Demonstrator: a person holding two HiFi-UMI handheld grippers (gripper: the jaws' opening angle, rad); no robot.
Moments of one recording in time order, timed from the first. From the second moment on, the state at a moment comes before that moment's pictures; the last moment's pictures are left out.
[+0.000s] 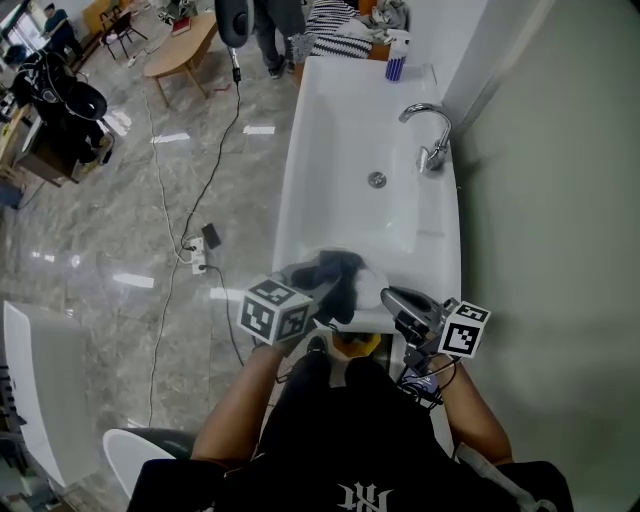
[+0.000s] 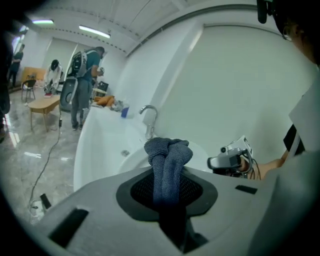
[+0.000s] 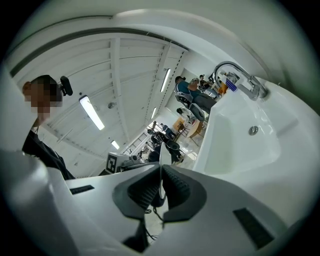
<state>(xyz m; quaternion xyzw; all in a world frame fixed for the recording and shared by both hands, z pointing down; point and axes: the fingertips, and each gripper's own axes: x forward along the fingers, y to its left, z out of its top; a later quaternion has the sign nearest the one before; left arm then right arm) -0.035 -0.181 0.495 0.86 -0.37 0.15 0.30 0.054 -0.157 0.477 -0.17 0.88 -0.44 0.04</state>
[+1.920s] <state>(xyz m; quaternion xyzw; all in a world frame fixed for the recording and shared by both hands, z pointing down) -0.122 -0.112 0.525 0.89 -0.30 -0.09 0.32 0.066 -0.195 0.699 -0.25 0.74 -0.60 -0.17</state>
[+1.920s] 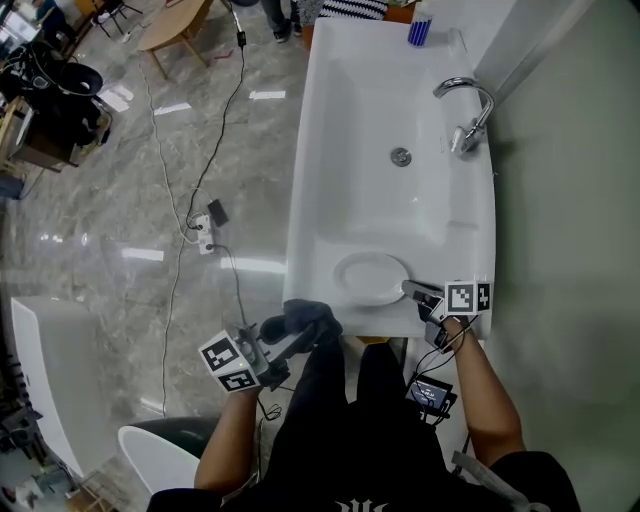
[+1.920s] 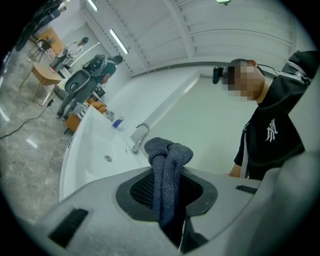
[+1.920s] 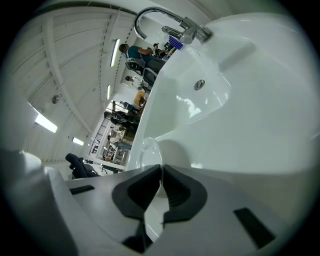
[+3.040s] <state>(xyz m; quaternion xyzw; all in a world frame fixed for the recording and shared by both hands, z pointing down) -0.117 -0.086 0.500 0.90 -0.31 -0.09 0.30 0.106 -0.199 0.711 -0.34 0.72 -0.58 -0.15</state>
